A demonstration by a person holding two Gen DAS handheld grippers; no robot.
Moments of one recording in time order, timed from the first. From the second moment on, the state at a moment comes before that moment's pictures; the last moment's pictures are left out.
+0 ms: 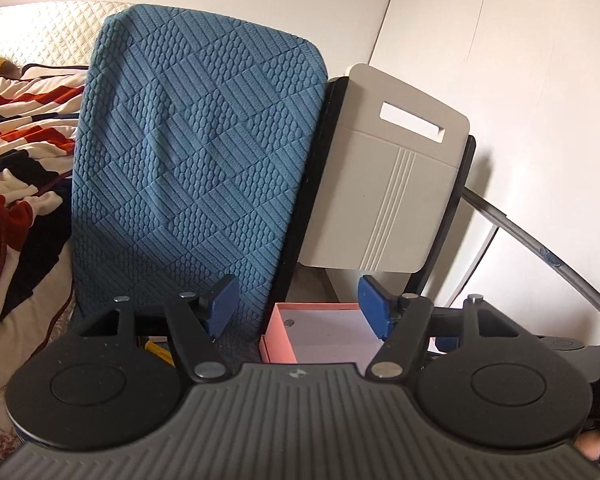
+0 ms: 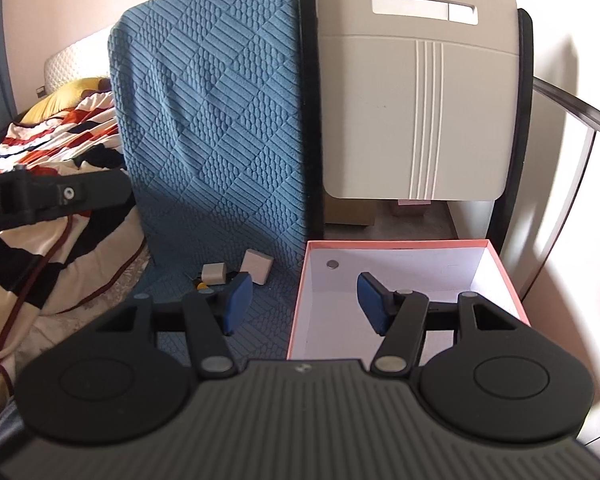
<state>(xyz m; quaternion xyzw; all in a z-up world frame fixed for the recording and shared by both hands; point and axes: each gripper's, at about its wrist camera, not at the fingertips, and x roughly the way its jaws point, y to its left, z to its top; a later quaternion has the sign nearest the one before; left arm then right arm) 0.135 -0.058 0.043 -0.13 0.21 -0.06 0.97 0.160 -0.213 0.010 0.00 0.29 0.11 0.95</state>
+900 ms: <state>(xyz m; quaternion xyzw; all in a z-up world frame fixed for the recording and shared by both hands) 0.114 0.041 -0.040 -0.15 0.25 -0.01 0.96 0.150 -0.106 -0.067 -0.03 0.33 0.14 0.93</state>
